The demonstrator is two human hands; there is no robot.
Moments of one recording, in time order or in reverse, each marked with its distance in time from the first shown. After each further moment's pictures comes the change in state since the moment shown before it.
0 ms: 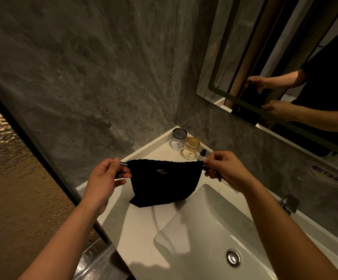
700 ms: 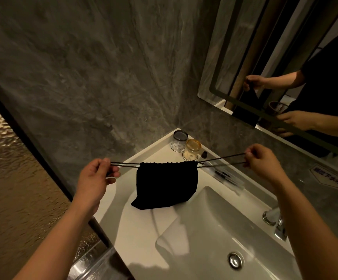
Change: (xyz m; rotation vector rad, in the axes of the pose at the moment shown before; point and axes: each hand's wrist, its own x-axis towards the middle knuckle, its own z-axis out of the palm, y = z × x) left_hand 0.007 0.008 -0.016 0.012 0.120 0.081; right_hand -0.003 0.012 -0.066 -0.301 0.430 -0.014
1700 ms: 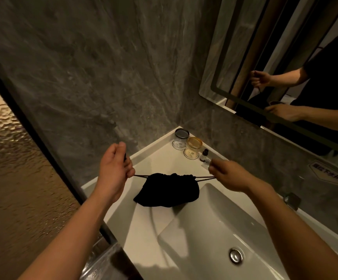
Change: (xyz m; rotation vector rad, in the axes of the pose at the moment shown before) left_hand -0.011 0.021 0.036 -0.297 -0.137 -0.002; right_hand -0.036 -0.025 0.051 -0.496 -0.465 -0.328
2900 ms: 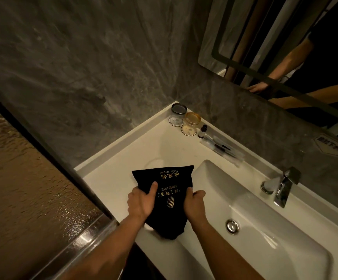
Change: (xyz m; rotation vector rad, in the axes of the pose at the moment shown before) left_hand -0.042 -0.188 -0.021 0.951 0.099 -0.548; right_hand -0.022 -0.033 0.225 0.912 0.239 0.764
